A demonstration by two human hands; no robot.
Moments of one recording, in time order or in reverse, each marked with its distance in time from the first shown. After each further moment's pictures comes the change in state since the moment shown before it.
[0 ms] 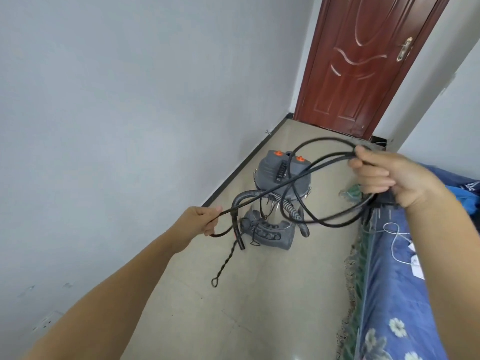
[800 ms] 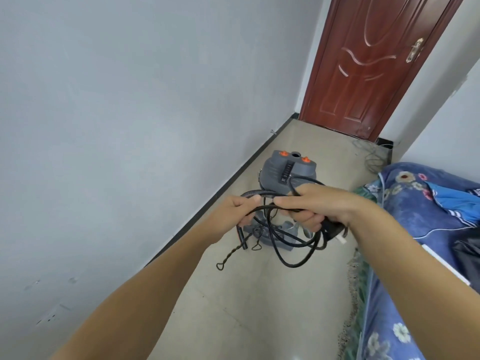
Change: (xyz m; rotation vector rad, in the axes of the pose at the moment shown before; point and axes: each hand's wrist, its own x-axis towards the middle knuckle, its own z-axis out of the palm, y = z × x) left_hand 0.002 0.057 0.044 -0.011 -0.054 0.147; right_hand 0.032 0.043 0.085 -0.549 -0.401 0.270
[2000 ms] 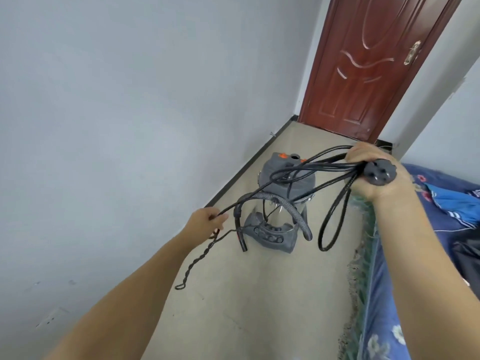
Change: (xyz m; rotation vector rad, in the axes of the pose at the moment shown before) left_hand -0.007 -0.057 -0.036 0.407 0.233 -0.231; right_hand -0.044 -0.003 -0.052 1.377 0.588 -0.631
